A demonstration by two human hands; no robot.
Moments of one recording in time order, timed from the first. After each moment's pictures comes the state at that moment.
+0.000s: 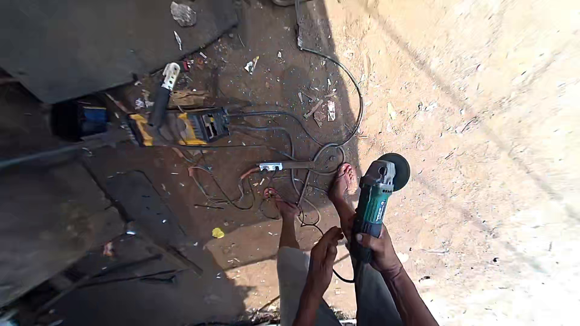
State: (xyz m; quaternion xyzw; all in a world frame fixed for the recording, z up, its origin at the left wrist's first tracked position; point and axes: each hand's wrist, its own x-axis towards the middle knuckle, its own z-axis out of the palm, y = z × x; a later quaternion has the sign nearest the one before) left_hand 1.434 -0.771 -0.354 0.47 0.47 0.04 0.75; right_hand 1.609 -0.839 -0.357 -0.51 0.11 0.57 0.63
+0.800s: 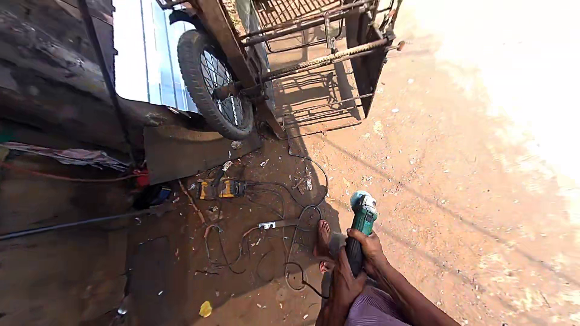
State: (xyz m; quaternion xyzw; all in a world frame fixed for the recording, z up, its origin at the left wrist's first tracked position) left_hand 1.575 -0.938 -0.081 0.75 0.42 0.01 0.51; right_hand 1.708 -0.947 -0.086 -0.61 0.16 0.43 0.65
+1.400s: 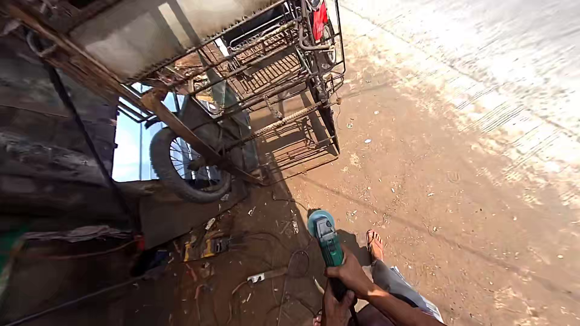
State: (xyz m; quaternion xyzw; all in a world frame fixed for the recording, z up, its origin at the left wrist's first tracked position) left_hand 1.791 -1.007 -0.052 0.53 0.39 0.16 0.73; right_hand 1.937 -1.008 -0.040 -0.69 -0.14 0.51 0.50
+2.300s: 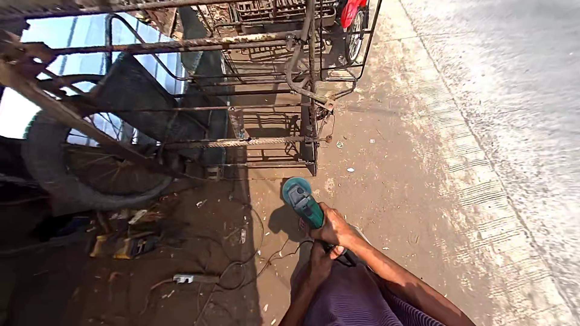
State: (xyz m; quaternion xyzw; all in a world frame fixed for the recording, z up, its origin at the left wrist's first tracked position) left_hand 2.275 -0.818 -0.030 0.46 0.33 0.28 0.77; right_hand 2.421 -0.772 0.020 -0.75 -0.45 0.45 0.17
